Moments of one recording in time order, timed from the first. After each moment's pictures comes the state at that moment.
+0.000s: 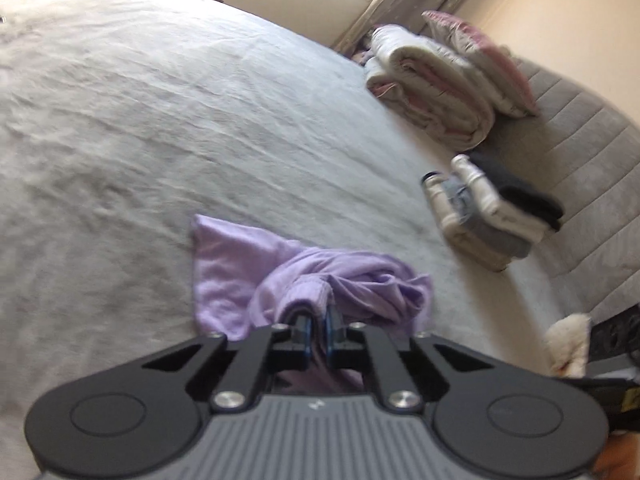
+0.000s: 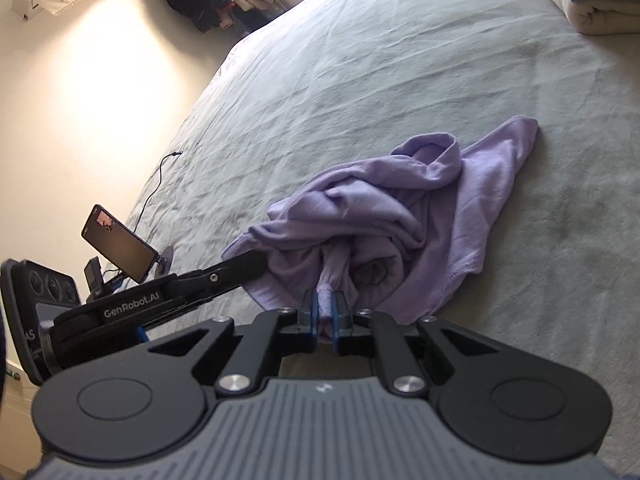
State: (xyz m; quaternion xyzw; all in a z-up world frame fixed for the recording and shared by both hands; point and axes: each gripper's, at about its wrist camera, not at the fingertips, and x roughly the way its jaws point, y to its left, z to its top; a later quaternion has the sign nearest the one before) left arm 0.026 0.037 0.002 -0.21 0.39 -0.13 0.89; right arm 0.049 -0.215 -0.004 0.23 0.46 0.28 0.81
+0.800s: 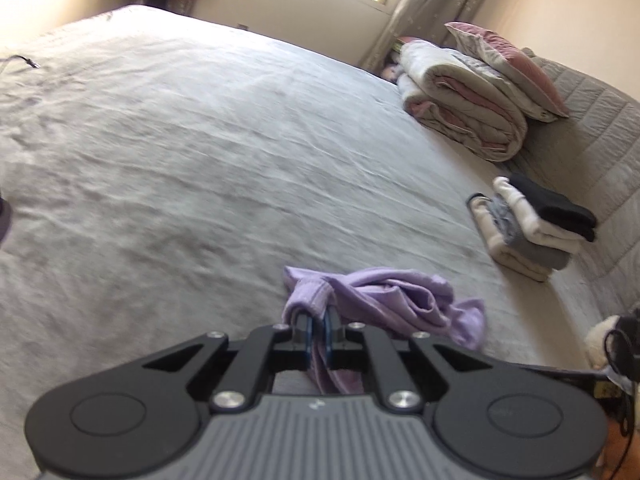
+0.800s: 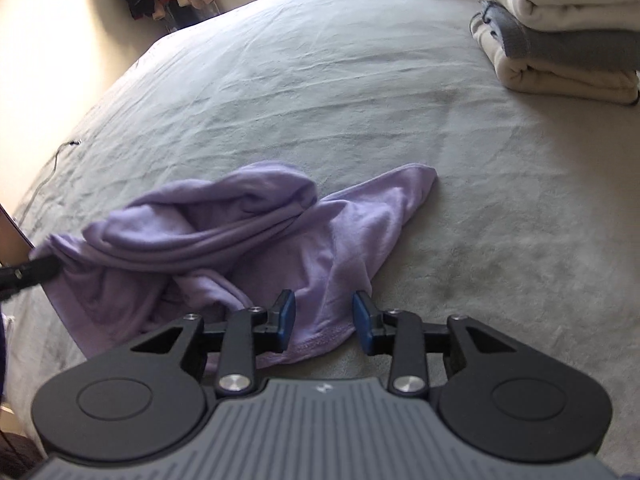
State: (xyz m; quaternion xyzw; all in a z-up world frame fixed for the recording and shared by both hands) left arm 0.023 0.090 0.034 -0.16 0.37 -0.06 0.91; right arm 0.065 -0.213 -0.022 0.08 0.45 0.14 0.88
